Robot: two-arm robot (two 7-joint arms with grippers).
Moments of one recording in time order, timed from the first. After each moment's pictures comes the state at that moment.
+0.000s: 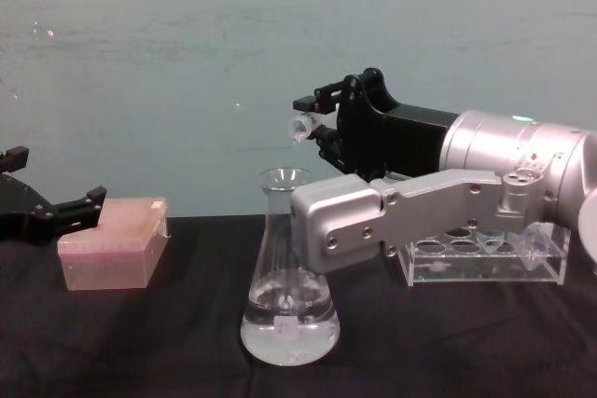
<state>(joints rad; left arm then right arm) -0.20 0.60 0.45 -1.41 -0.25 -0.12 0.03 0.60 0.37 -0.81 -1.24 -1.02 -0.22 -0.14</state>
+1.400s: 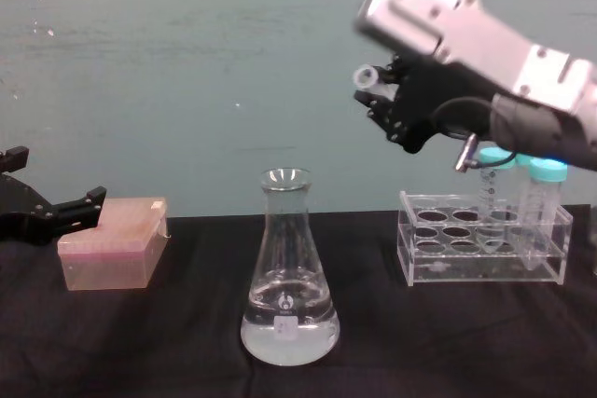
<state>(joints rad) -0.20 0.60 0.45 -1.41 -0.25 -0.12 0.03 0.48 0.30 -0.52 -1.34 -0.50 -0.11 0.18</state>
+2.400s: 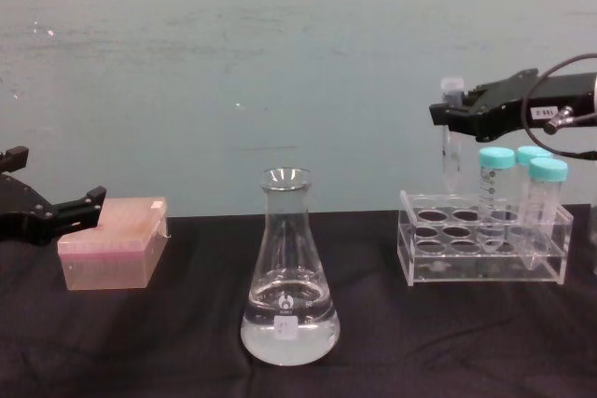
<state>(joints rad) -0.20 0.60 0.45 -1.41 -0.25 -0.12 0.03 0.55 0.32 -0.30 -1.21 0.09 0.14 0.58</state>
